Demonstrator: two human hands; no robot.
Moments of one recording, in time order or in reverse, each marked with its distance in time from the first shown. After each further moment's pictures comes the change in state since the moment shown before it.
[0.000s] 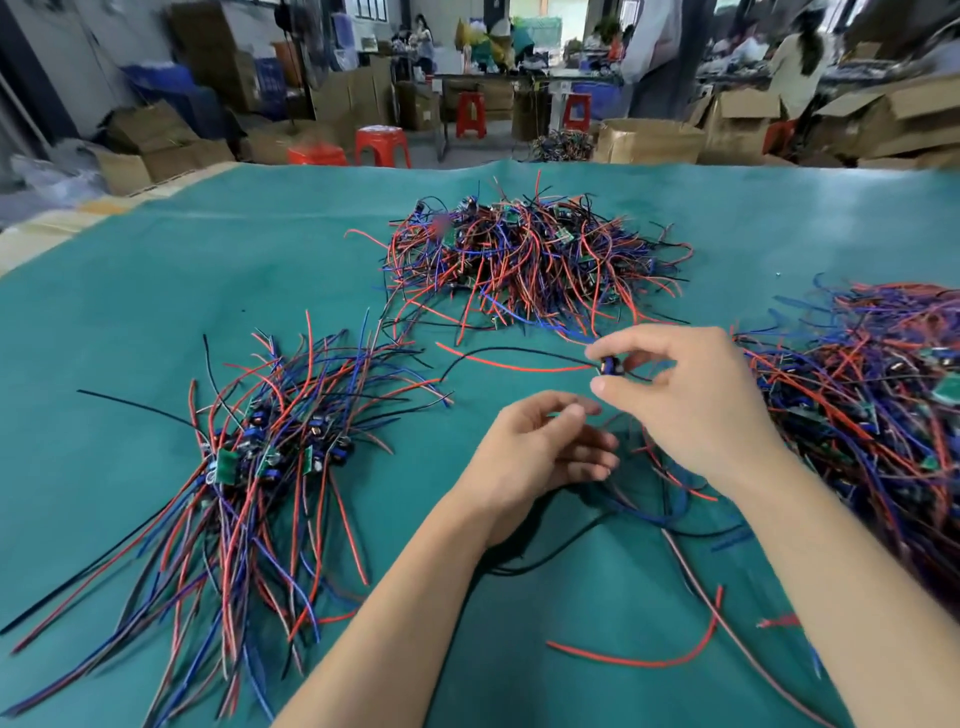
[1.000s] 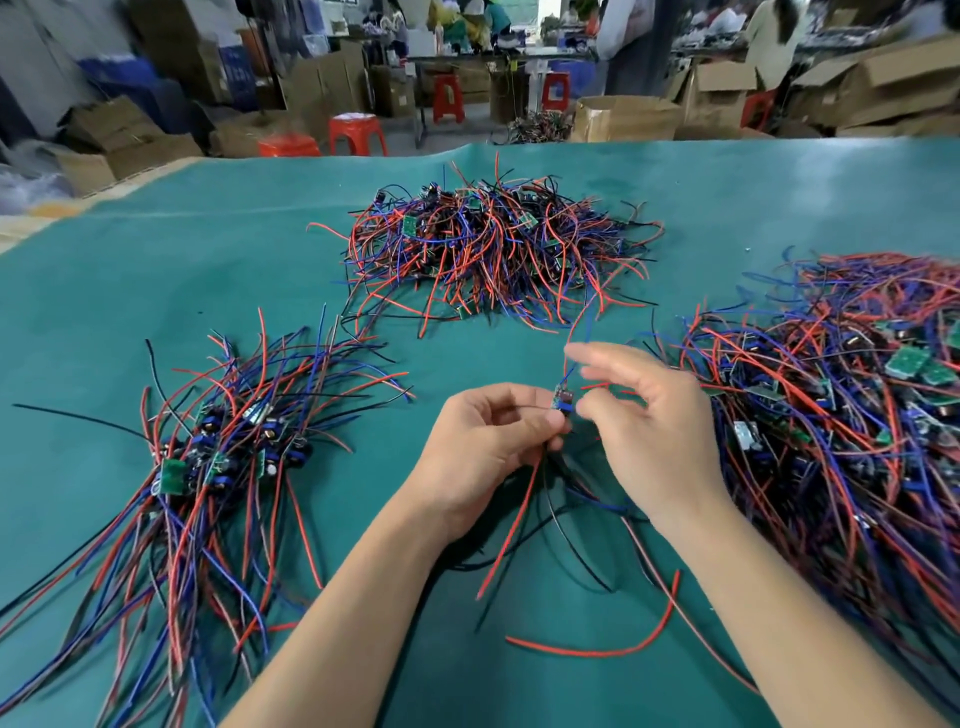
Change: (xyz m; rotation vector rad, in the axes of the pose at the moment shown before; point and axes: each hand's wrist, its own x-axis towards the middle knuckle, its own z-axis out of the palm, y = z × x) left_hand 0.002 -0.004 -0.005 0.029 0.008 0.083; right_hand -0.032 0.019 0.020 0.310 0.160 0.120
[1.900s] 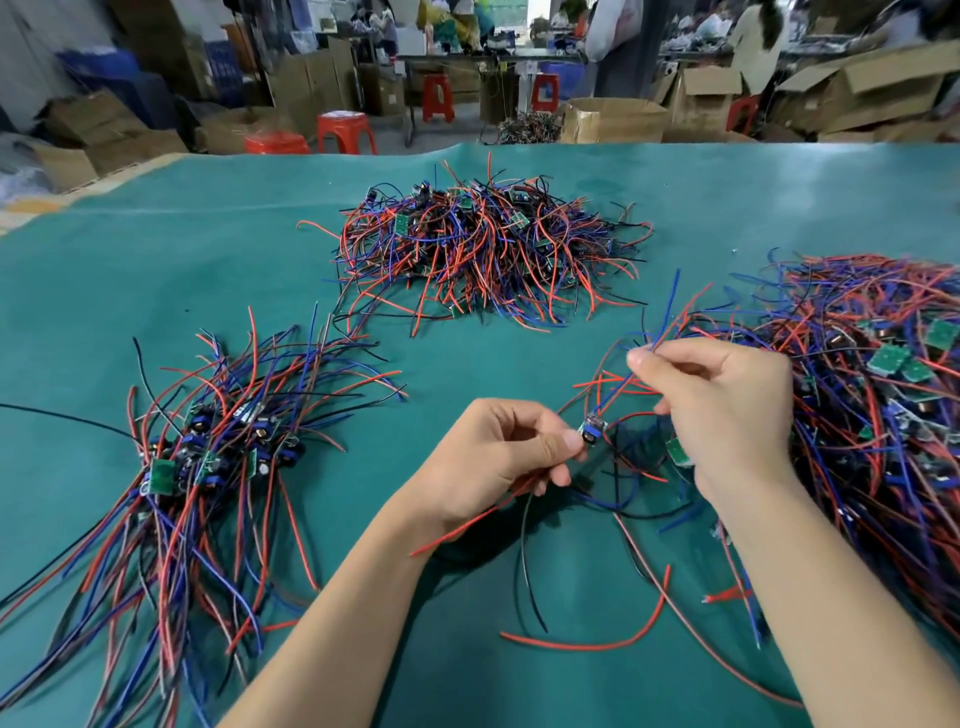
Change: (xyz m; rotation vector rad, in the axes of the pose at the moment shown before) left_hand -0.006 0.003 0.000 0.304 -0.230 -0.015; right_hand 0.020 0.006 -0.039 0.024 0.264 0.139
